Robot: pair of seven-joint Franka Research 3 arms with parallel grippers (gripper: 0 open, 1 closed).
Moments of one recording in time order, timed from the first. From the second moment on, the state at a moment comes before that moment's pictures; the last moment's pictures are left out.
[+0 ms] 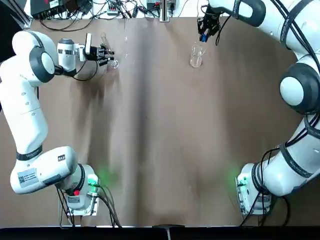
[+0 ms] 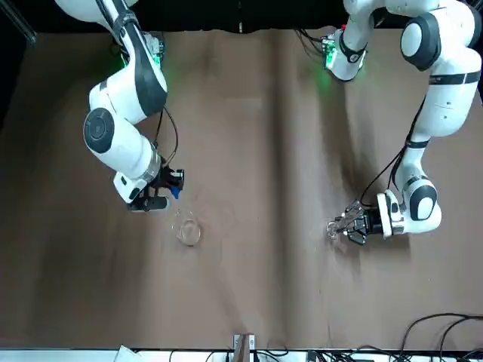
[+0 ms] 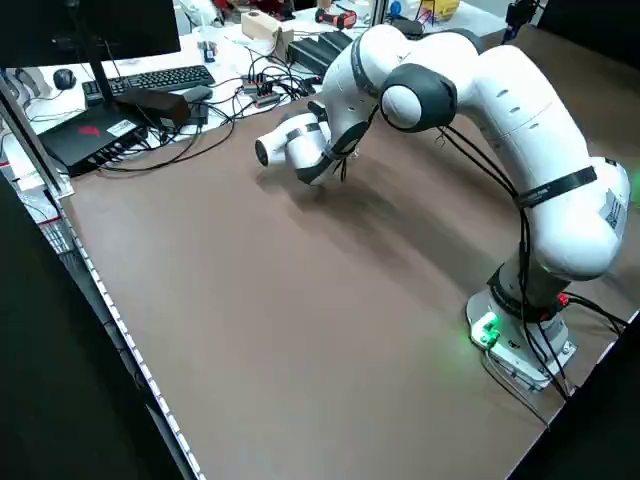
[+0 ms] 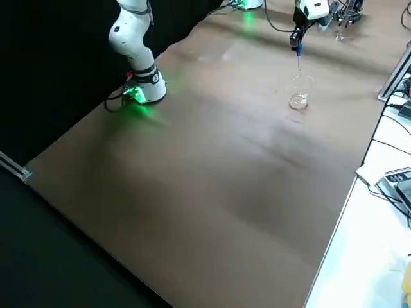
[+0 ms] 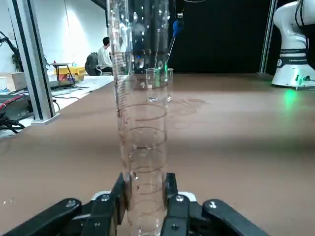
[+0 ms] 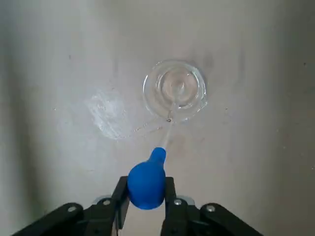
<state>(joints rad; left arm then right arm) 0.29 0.94 -0.14 -1.56 -1.24 1.70 2.50 0.40 0.35 0.00 -1.59 0.20 1.93 0.34</state>
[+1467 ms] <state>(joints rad) 0.19 0.89 -0.15 -1.55 -1.24 1.72 2.40 0.36 0.35 0.00 -1.50 0.26 1.81 0.34</state>
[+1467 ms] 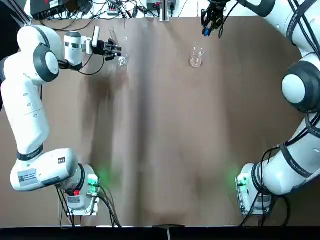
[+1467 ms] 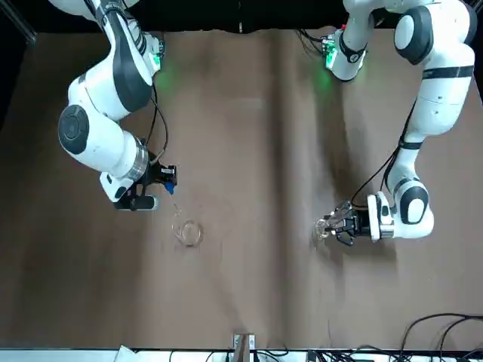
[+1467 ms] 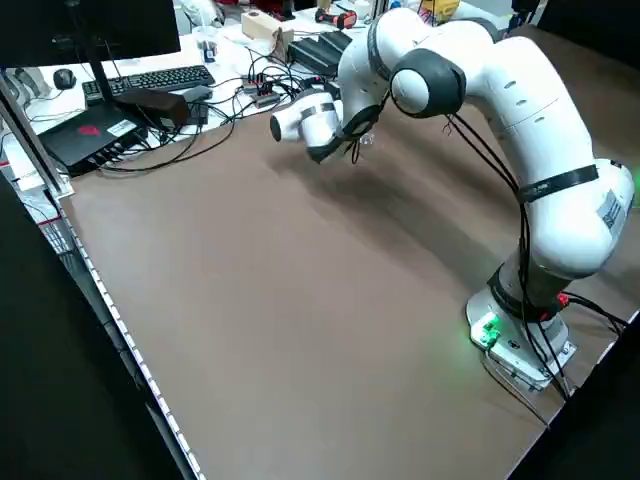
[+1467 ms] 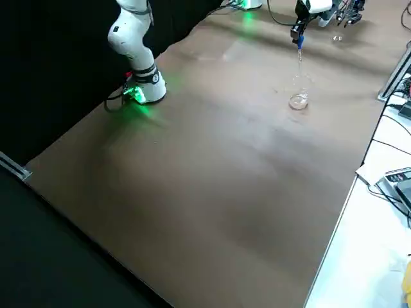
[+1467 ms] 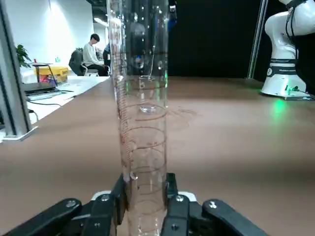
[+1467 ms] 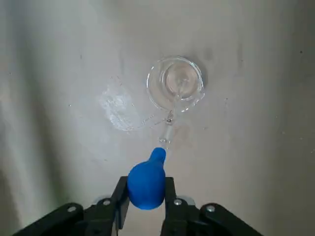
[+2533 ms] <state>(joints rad) -0.08 0.89 -0.31 -1.55 -1.43 2.11 2.35 0.34 0.33 0.00 -1.44 0.34 1.74 0.34</state>
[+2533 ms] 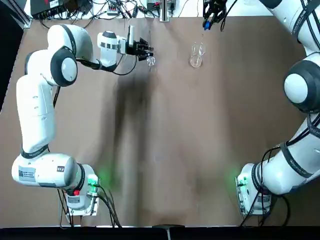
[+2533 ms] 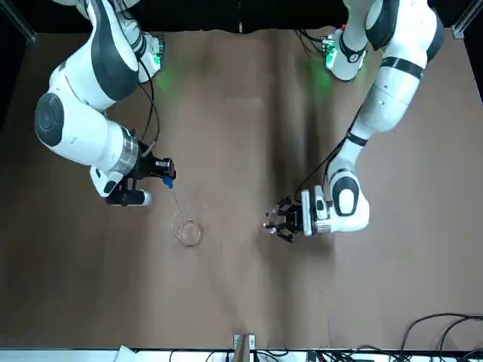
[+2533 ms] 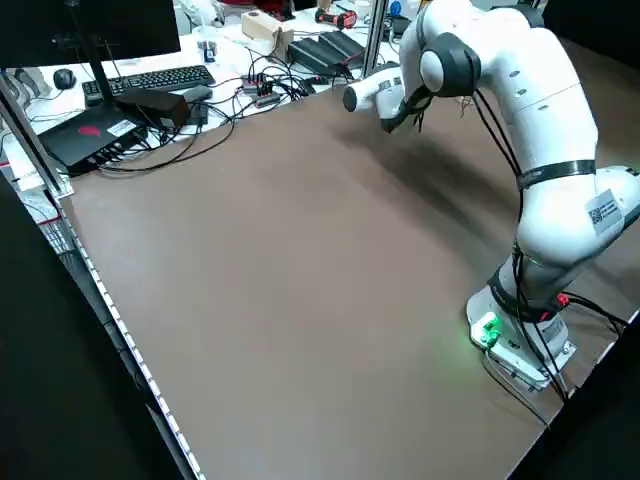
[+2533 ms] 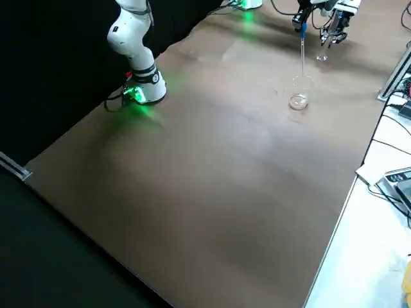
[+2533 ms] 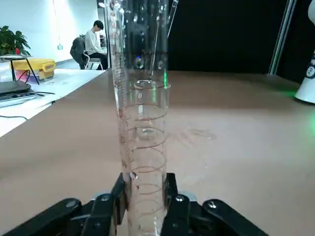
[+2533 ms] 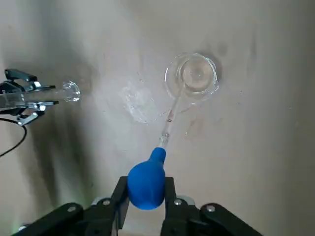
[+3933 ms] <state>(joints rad) -0.20 0.94 -0.31 -1.55 -1.60 2.20 2.45 0.31 0.29 0.01 -1.42 0.50 1.70 0.37</state>
